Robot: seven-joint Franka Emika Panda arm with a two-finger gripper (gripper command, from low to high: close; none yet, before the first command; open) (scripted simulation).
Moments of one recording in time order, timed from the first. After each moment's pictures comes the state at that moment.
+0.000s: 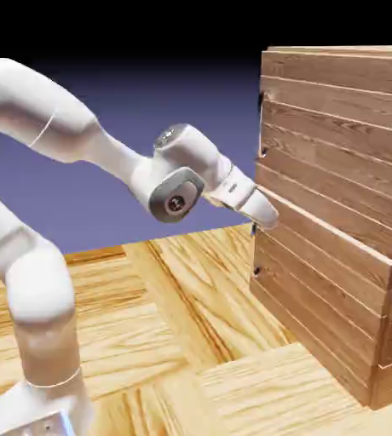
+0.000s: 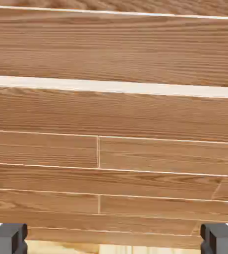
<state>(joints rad) -0.05 -0.63 0.07 -2.78 0.12 3.02 0.71</state>
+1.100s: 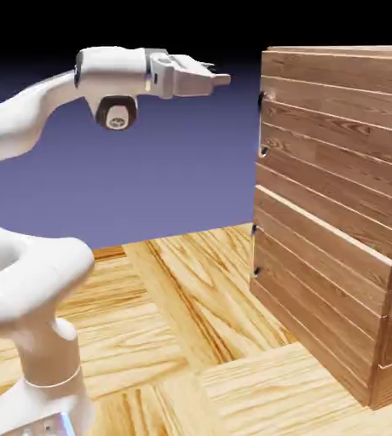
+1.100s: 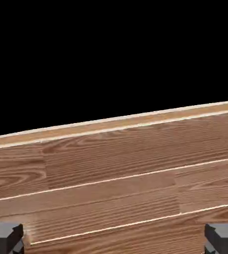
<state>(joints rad) -0.87 -1.36 0.87 -2.41 1.55 2.79 0.27</state>
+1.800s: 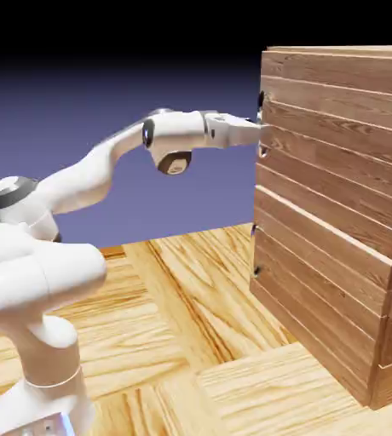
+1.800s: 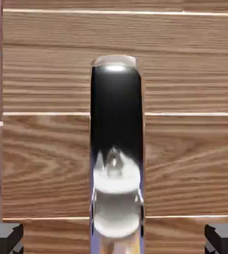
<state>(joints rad) -1.36 -1.64 1.22 -2.12 2.20 2.69 0.08</state>
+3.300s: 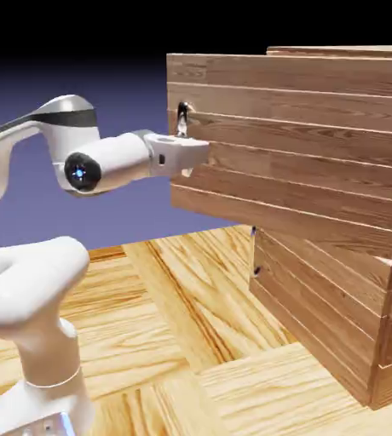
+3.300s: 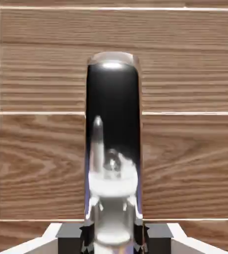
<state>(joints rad) -0.64 -1.64 0.47 -3.01 1.98 1.92 -0.59</state>
